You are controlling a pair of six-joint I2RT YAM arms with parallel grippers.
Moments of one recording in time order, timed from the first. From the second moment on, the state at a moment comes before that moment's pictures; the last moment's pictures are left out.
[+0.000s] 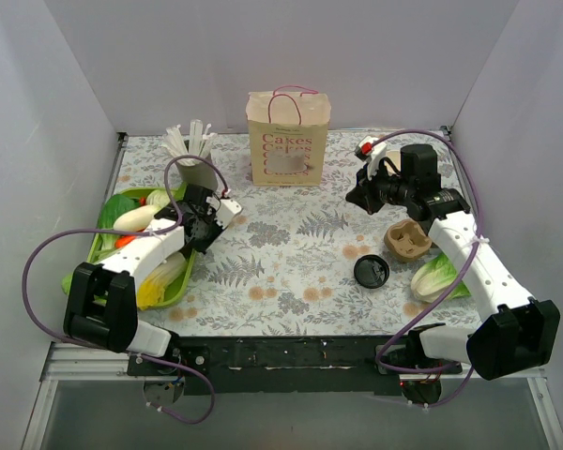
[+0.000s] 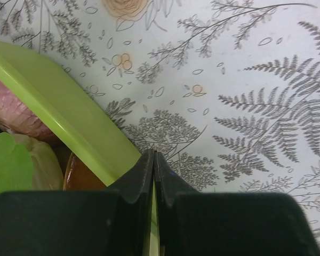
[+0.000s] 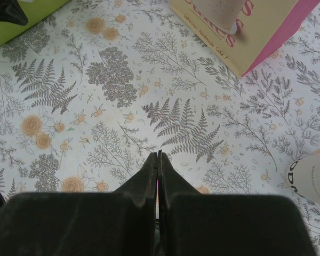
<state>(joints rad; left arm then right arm) -0.33 1.42 0.91 -0.58 0.00 0.49 0.29 1.25 1.15 -0.47 -0.57 -0.26</state>
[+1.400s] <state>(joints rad) -0.19 1.55 0.93 -0.28 -0.26 0.50 0.29 1.22 1.11 -0.45 -0.55 -0.24</state>
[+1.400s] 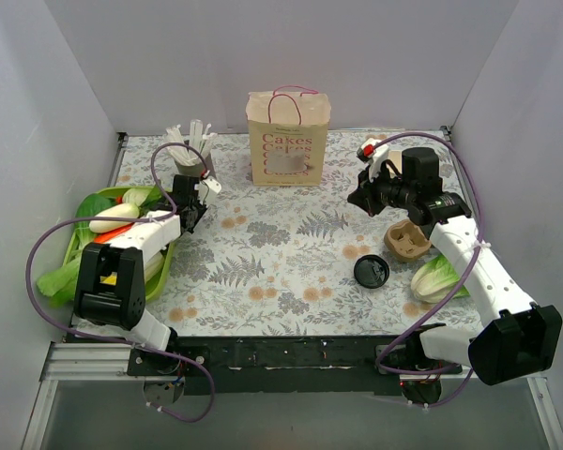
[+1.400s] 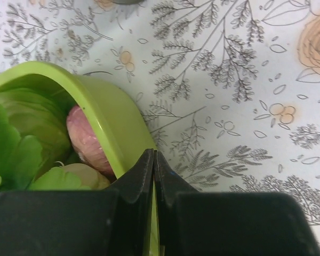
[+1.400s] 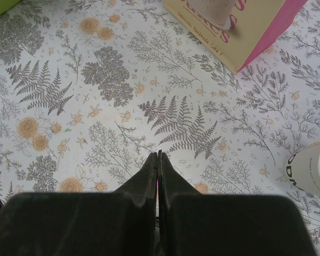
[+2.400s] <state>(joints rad) -0.44 1.52 1.24 -0.58 0.54 0.26 0.27 1.30 1.26 -0.75 -0.40 -0.58</state>
